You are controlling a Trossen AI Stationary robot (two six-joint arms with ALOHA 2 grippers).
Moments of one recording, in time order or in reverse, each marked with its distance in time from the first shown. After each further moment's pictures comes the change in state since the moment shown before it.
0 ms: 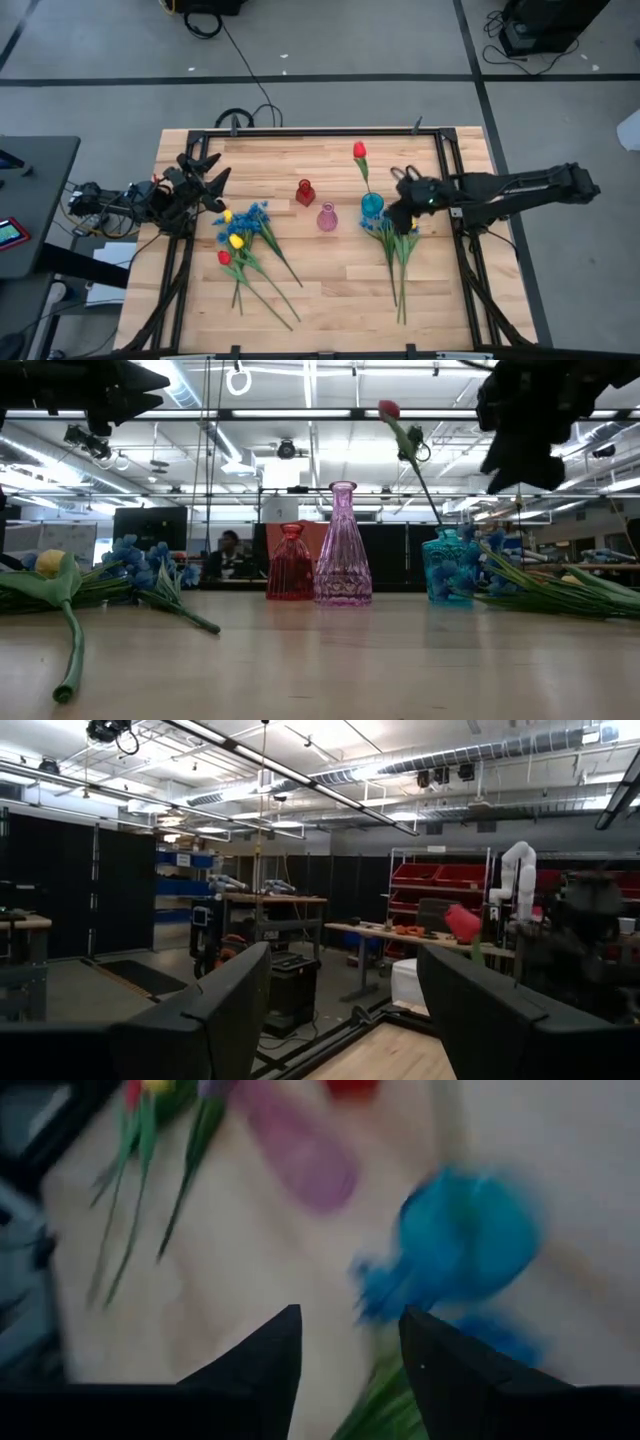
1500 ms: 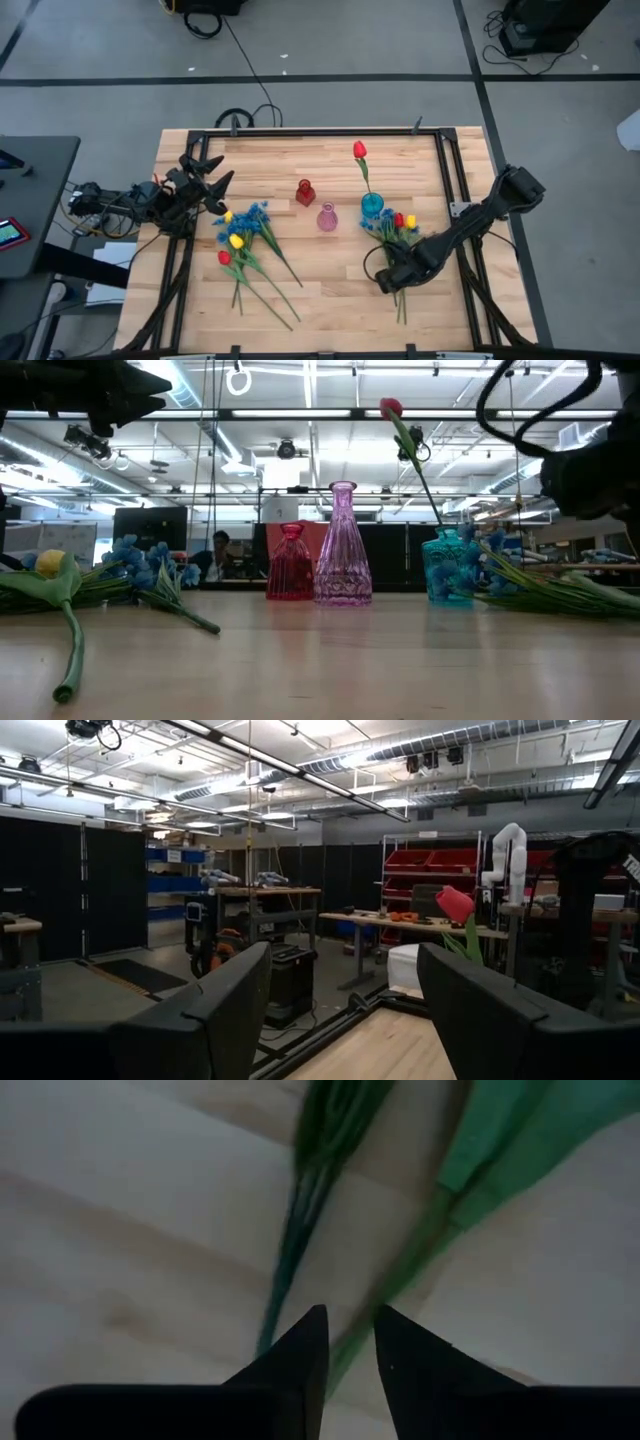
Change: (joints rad) left arm 0.000 0.000 0.000 -0.050 0.023 0.000; right arm 0.523 0.695 0.204 -0.156 -0.115 0.991
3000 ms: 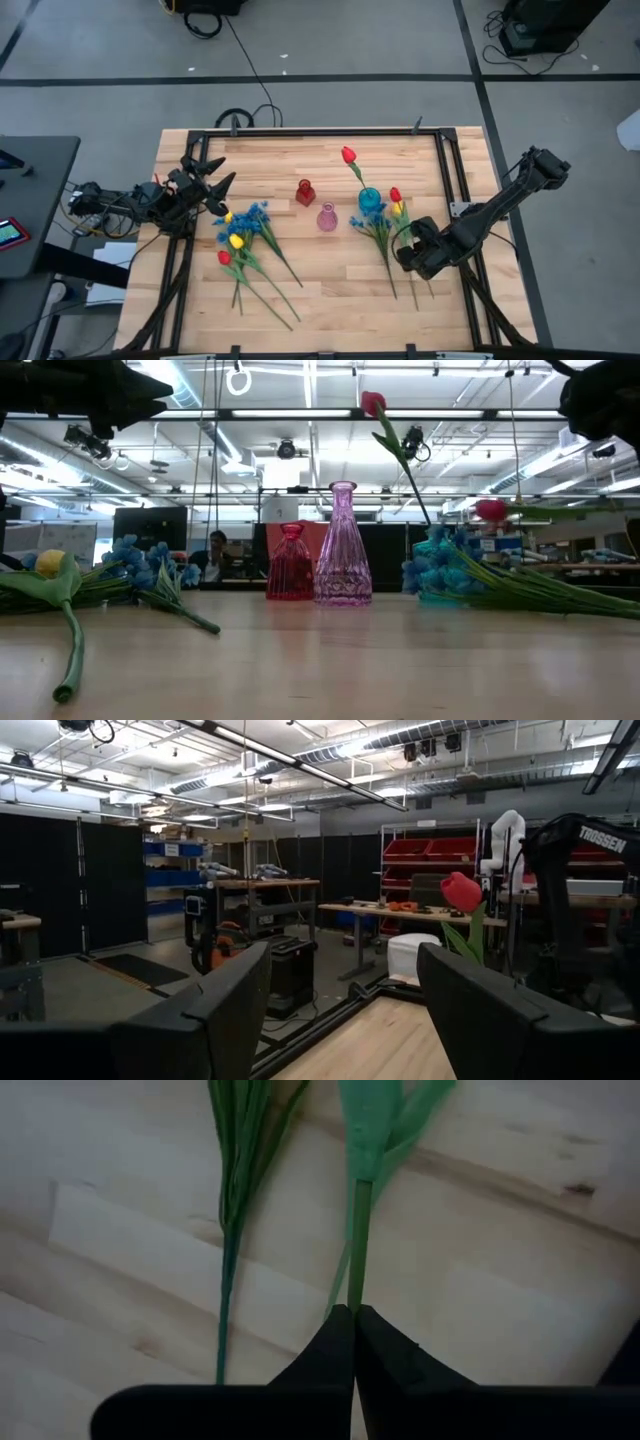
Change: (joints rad) left arm -0.002 0.000 0.000 -0.040 0.000 -0.010; right arm 0.059 -0.380 -0.002 -0.373 0.269 0.058
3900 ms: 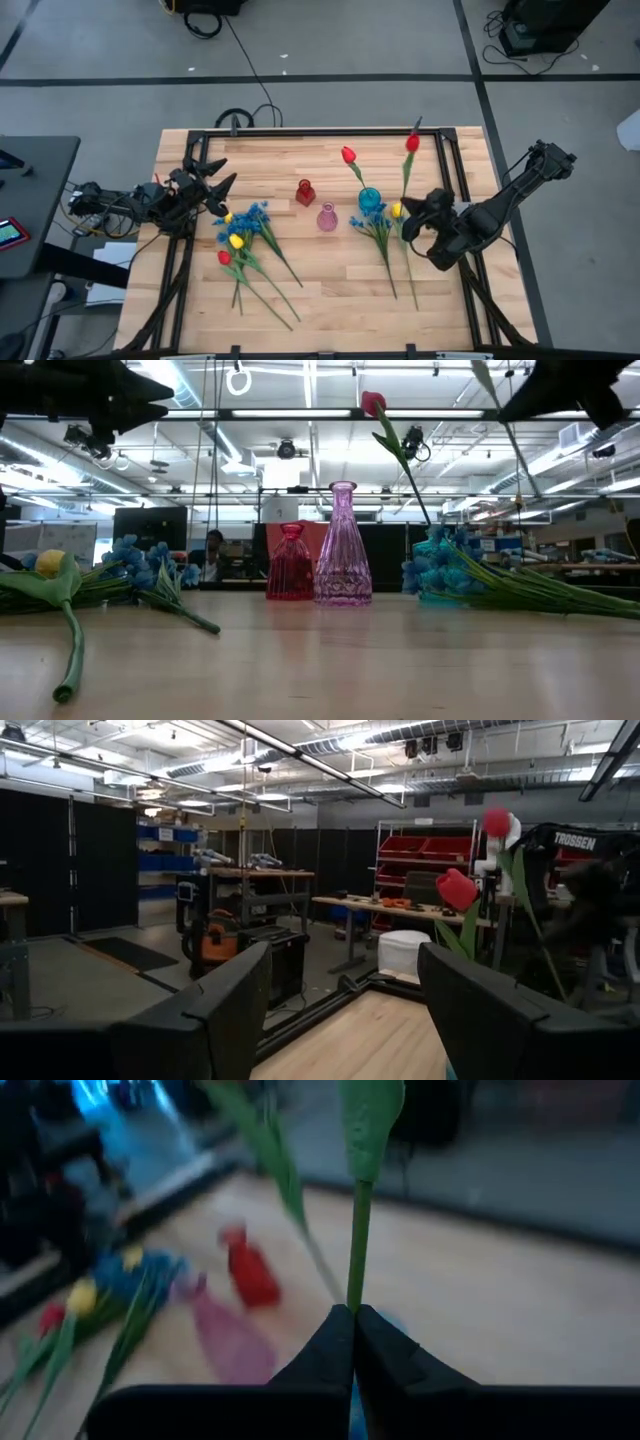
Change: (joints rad) left arm 0.000 0.000 0.000 -0.033 0.000 -0.076; right arm 0.012 -0.170 0.001 0.018 1.008 -0.342
